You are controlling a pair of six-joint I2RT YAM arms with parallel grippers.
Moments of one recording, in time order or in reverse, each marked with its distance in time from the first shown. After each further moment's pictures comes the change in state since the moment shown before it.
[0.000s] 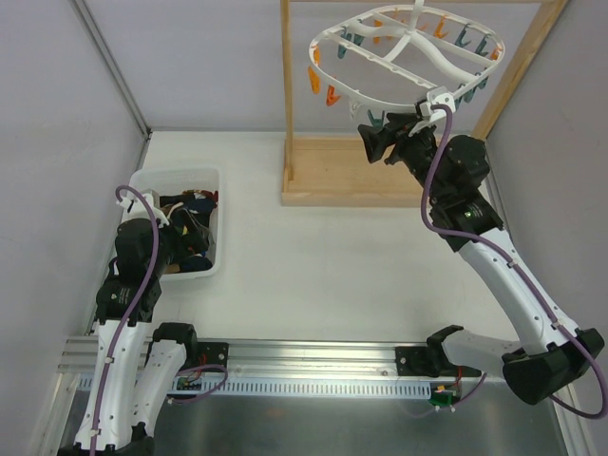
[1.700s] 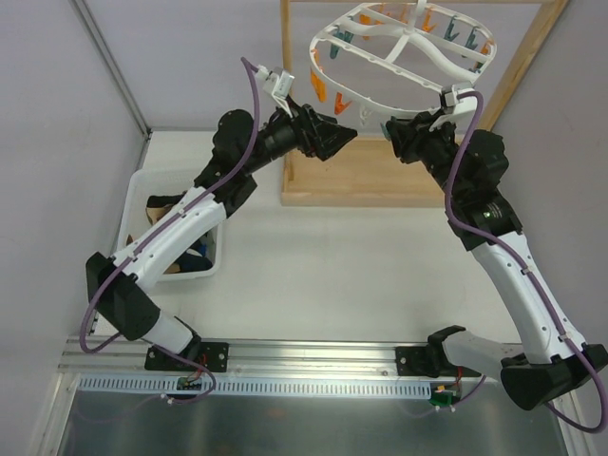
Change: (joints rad) left arm -0.591 0.918 0.662 0.969 0.391 -0.179; right arm -0.080 -0.029 0.069 -0.172 0.012 0.113
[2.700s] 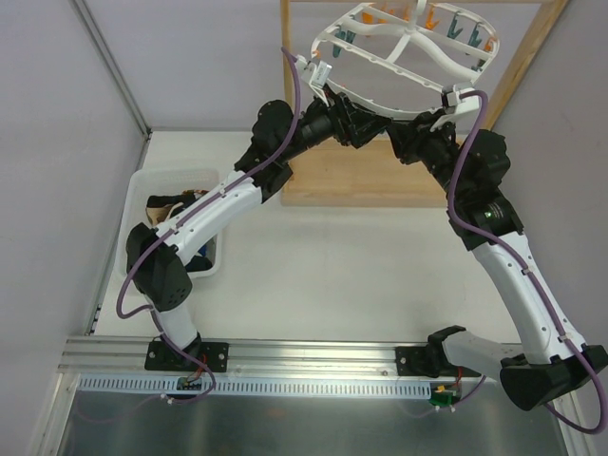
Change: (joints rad) left arm -0.084 0.269 0.240 0.123 -0.008 -0.043; right arm -0.013 -0.003 0.000 0.000 -0.059 0.035
